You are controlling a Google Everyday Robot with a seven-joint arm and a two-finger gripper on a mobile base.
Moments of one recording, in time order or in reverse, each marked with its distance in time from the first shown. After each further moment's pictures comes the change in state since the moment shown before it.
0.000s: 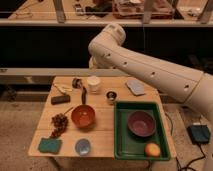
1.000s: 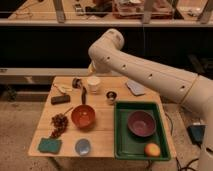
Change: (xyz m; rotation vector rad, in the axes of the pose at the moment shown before) arm -0.049 -0.010 0.038 0.037 -0.122 0.034
